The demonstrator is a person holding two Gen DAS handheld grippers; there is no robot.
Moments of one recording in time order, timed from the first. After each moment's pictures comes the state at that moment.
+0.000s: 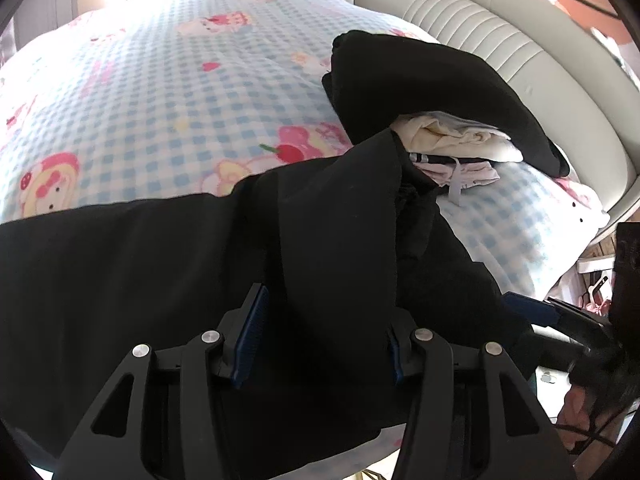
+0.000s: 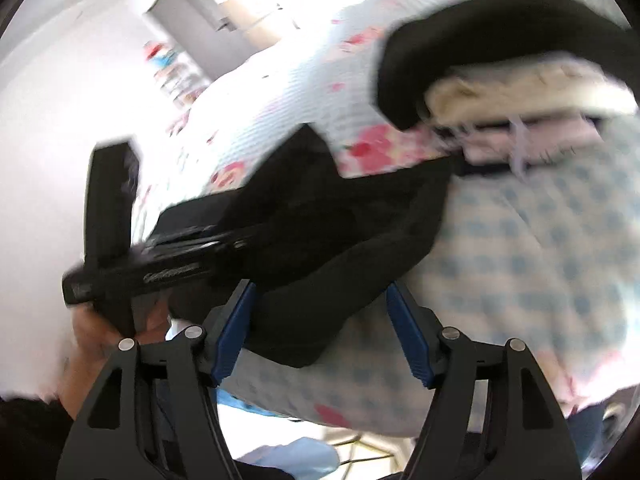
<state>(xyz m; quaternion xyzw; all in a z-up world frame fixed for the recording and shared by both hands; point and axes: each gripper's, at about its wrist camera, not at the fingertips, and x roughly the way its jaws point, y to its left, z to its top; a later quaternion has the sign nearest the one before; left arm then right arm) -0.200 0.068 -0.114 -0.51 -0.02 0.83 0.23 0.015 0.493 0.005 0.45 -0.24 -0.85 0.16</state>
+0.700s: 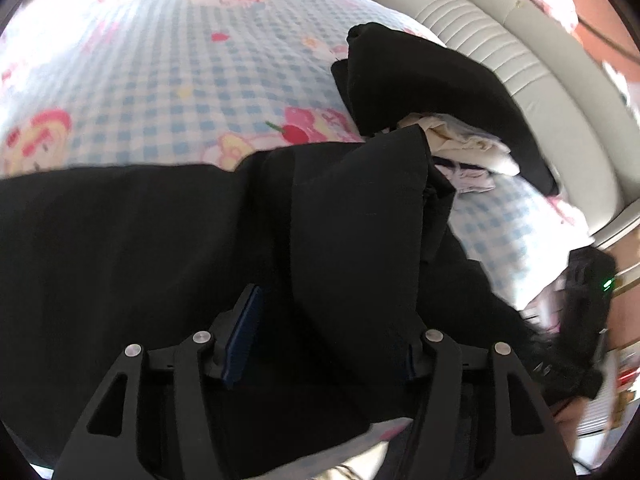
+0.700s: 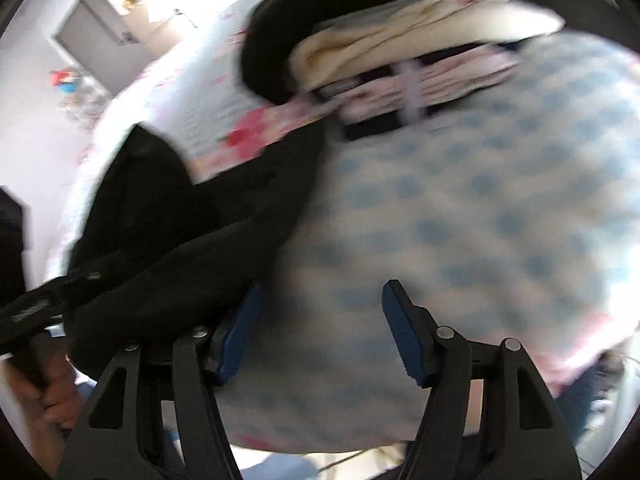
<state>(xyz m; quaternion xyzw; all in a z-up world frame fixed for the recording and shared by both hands) -0.207 0.048 -0.131 -0.55 -0.12 0.79 0.26 0.007 0.492 -0.042 0.49 -0.23 -0.84 0.04</state>
